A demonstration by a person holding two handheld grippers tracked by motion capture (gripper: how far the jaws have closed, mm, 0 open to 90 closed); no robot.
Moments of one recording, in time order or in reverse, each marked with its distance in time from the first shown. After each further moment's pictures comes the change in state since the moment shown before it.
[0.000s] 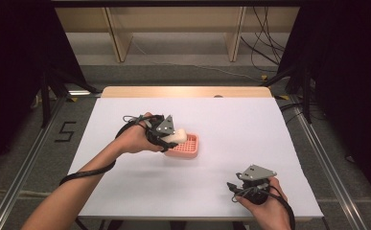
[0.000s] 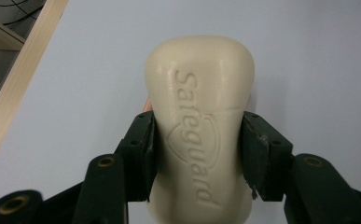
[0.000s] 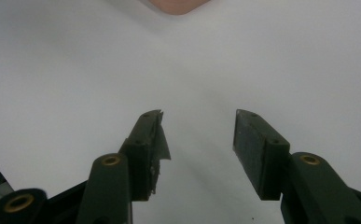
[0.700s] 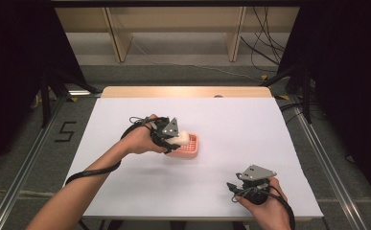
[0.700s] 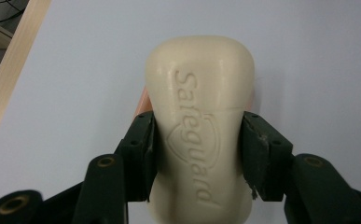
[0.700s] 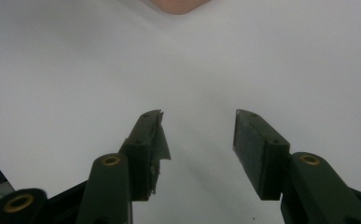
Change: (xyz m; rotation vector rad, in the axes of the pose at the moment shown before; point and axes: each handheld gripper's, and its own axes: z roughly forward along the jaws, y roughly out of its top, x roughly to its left) left arm 0.000 0.000 0.018 0.045 -0.012 0.035; right arm -0.001 0.000 0.001 -0.007 0.001 -0.019
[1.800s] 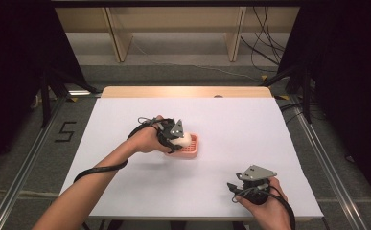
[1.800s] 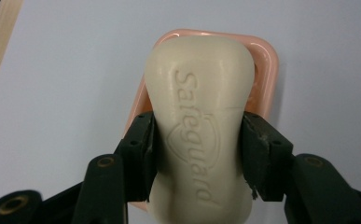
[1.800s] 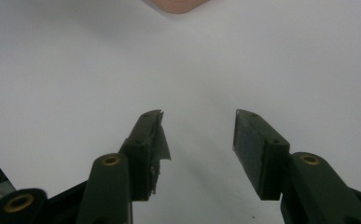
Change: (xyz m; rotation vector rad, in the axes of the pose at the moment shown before) left arm 0.004 0.001 0.027 0.074 -0.004 0.008; right arm 0.002 0.000 -0.002 0.020 0.012 0.036
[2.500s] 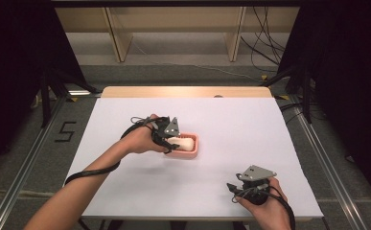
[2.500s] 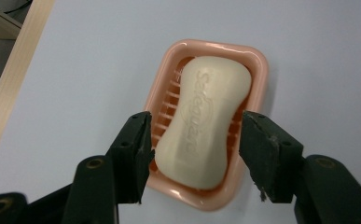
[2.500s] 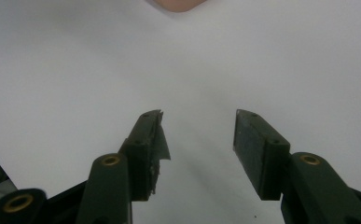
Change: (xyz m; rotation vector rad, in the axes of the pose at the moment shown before) left arm -0.007 -0.007 -0.033 -0.041 0.043 -0.031; right arm -0.001 0.000 0.001 -0.011 -0.006 -0.013
